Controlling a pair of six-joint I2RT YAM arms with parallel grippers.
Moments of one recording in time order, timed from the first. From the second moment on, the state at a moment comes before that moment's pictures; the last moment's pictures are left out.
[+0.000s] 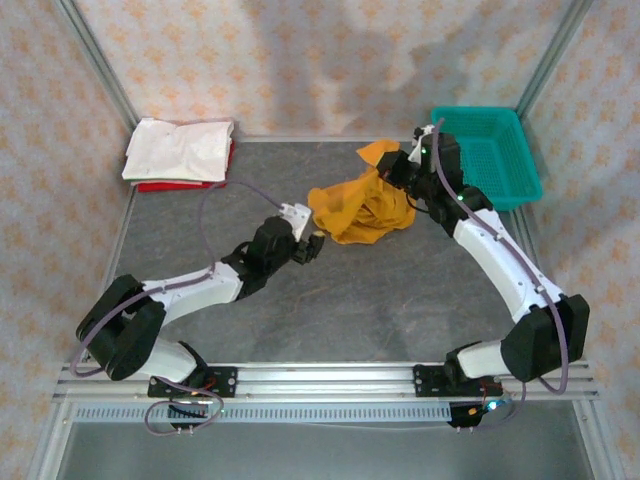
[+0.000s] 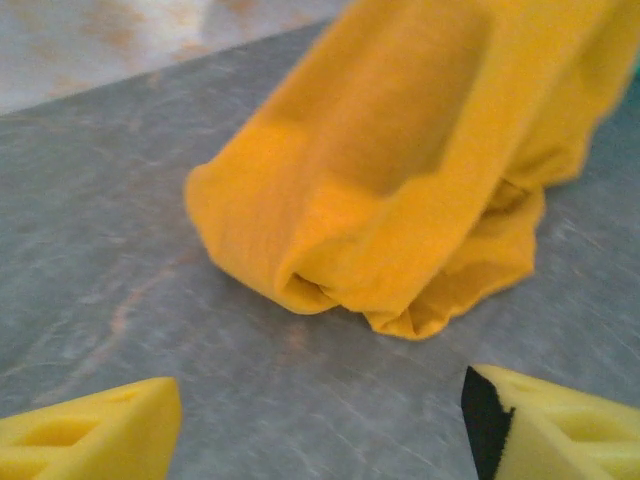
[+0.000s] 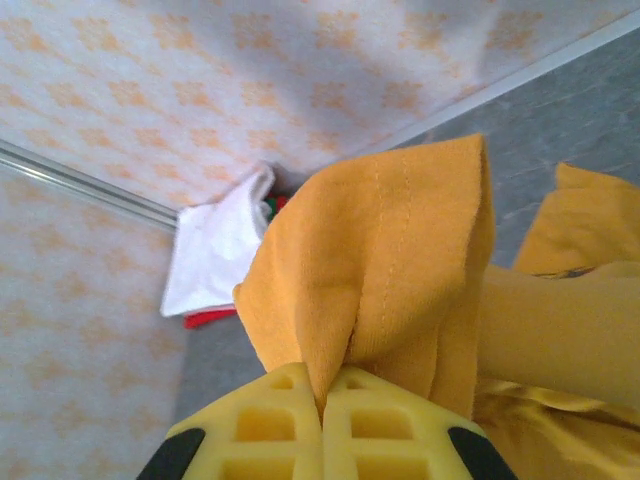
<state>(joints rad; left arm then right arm) -0.67 1.43 0.70 0.25 -0.18 -0.08 0.34 1.37 1.27 -0.30 -0.23 0.79</state>
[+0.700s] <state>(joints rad) -0.74 1.58 0.83 0.44 -0.22 -0.08 0.49 1.21 1.28 -0.16 -0.16 0.82</state>
